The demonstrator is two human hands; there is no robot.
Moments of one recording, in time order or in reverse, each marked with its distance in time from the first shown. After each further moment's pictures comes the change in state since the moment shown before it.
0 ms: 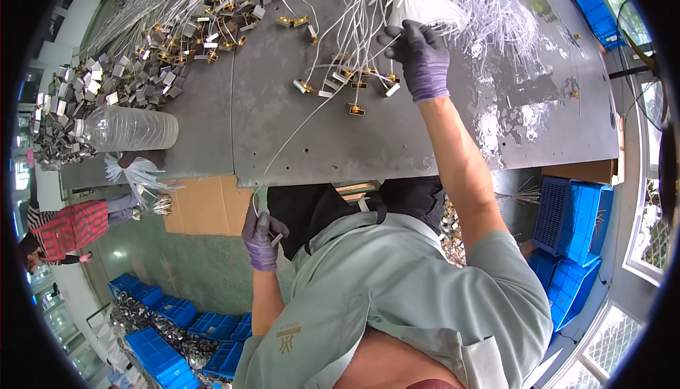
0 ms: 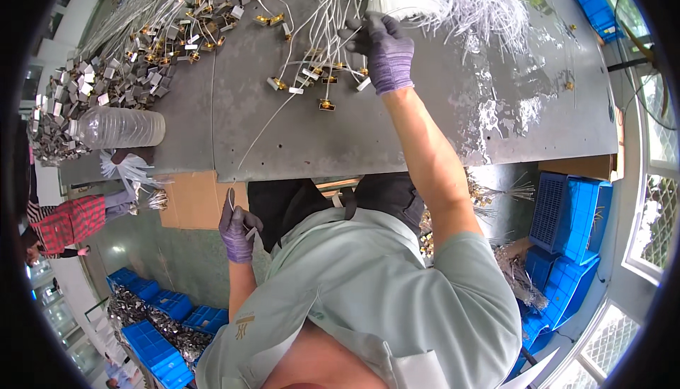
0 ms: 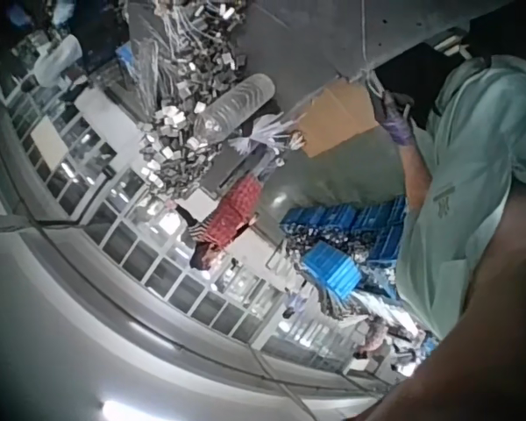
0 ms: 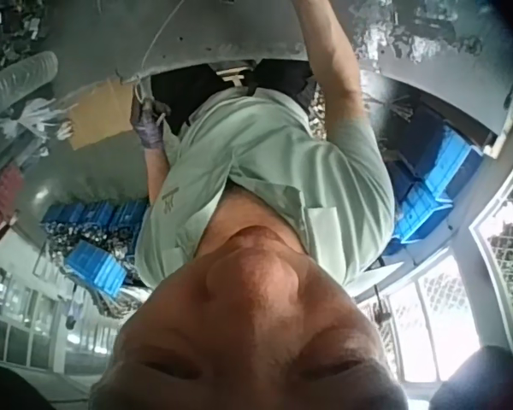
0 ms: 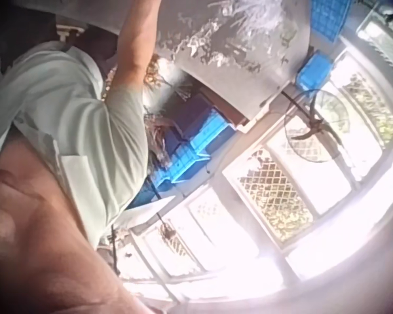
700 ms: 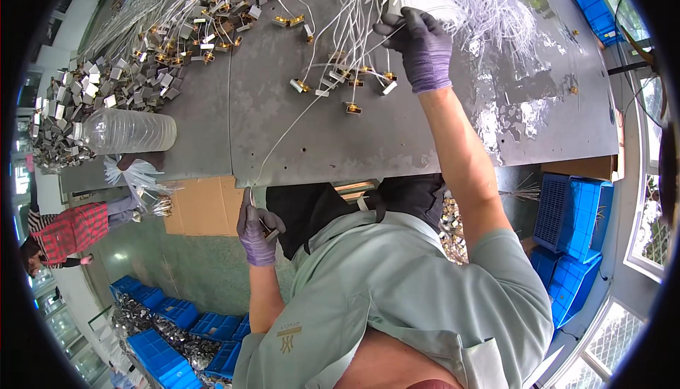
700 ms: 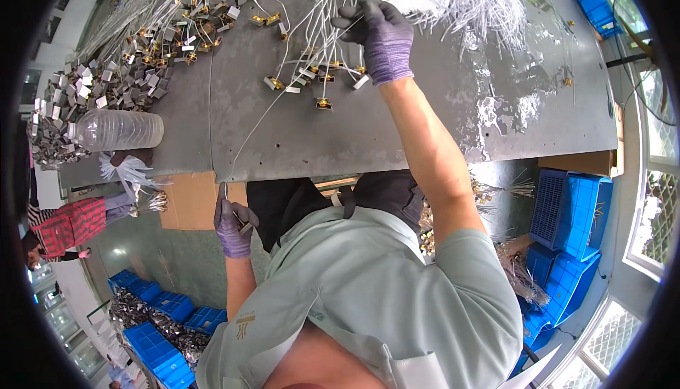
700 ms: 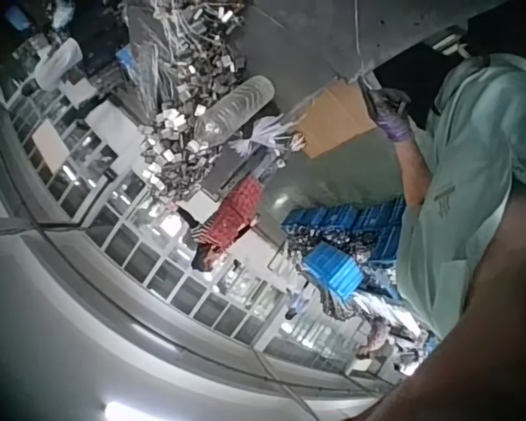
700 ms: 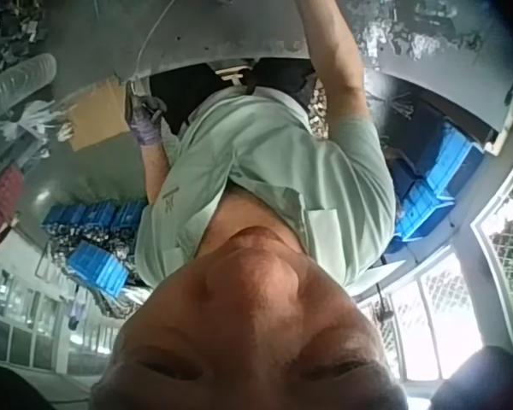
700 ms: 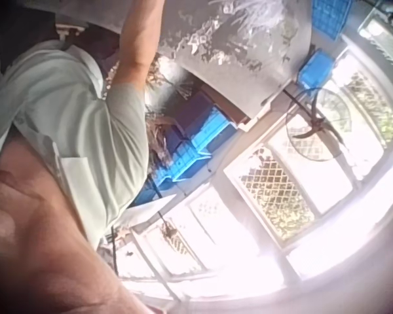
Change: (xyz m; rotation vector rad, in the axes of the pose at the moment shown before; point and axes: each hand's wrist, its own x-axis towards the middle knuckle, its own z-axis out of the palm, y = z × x) left_hand 0.013 0.009 0.008 -0.145 0.005 0.014; right_hand 0.000 -0.018 0.013 -0.070 -0.029 -0.092
